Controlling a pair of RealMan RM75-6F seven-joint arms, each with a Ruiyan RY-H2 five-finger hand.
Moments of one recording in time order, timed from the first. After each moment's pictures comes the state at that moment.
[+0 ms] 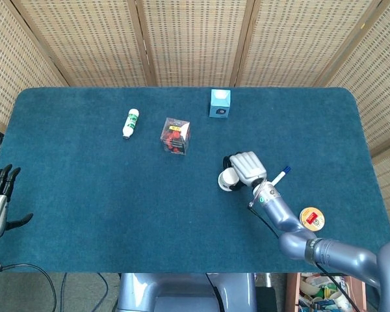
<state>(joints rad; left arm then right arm) -0.15 -1.20 -0.10 -1.50 1.39 1.41 0.08 0.88 -1.52 0.25 -1.36 -0.90 0.75 -0.34</state>
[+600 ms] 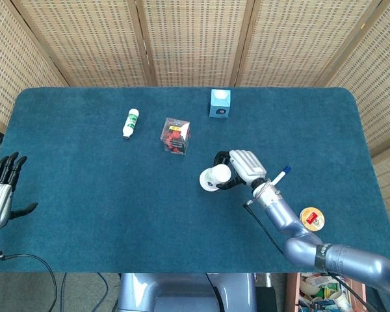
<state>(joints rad) -0.22 -1.20 -0.13 -1.43 1.45 1.41 0.04 0.82 -1.40 0.37 -1.59 -0.90 0.76 0.01</state>
